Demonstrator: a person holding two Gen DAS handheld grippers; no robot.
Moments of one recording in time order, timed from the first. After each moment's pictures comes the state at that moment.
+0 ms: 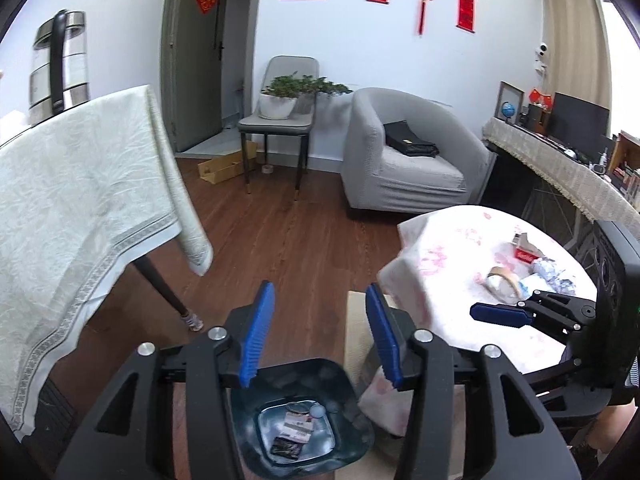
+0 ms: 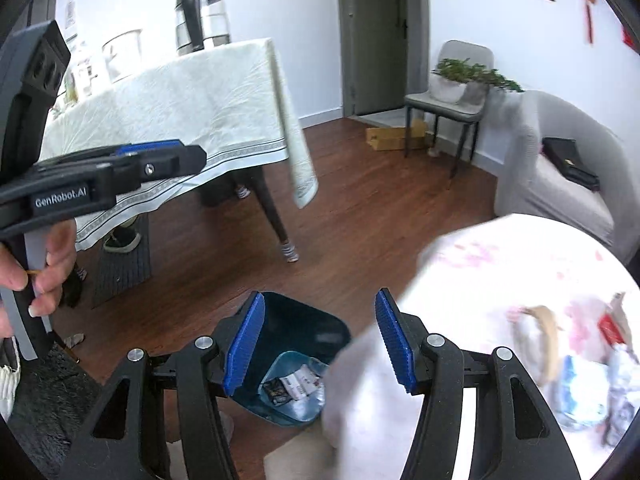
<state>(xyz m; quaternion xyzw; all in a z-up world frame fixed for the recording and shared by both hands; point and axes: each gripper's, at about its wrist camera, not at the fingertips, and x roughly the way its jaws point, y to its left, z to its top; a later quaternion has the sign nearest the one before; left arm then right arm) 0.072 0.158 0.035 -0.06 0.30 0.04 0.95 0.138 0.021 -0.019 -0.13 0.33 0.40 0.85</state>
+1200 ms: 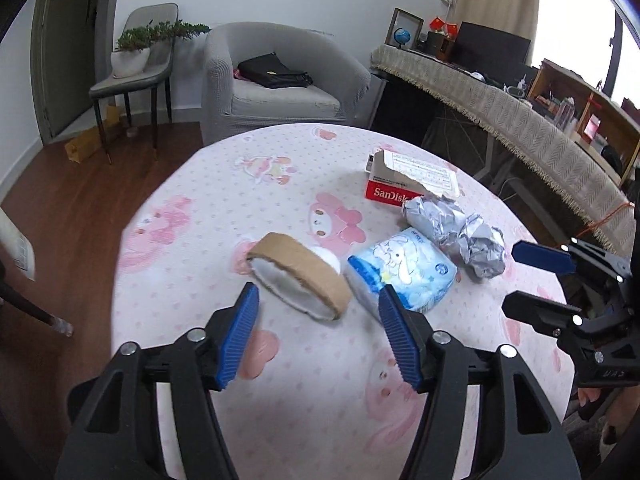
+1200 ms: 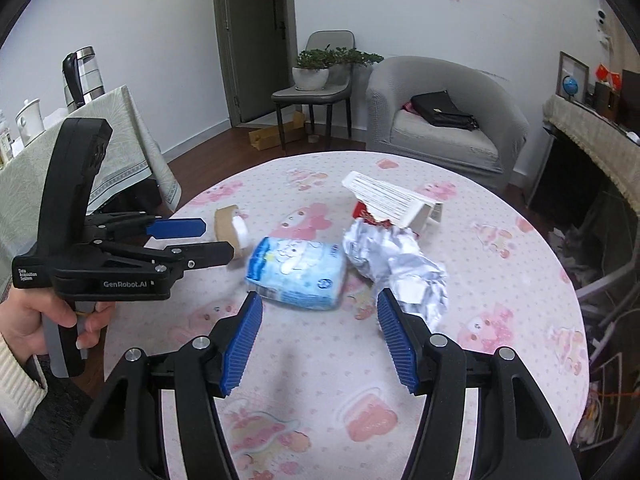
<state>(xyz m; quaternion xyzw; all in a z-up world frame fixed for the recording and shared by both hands) 0.196 -0.044 -0.047 -0.06 0.39 -0.16 0.91 0.159 -0.202 -0.015 -0.07 0.35 0.24 0.90</state>
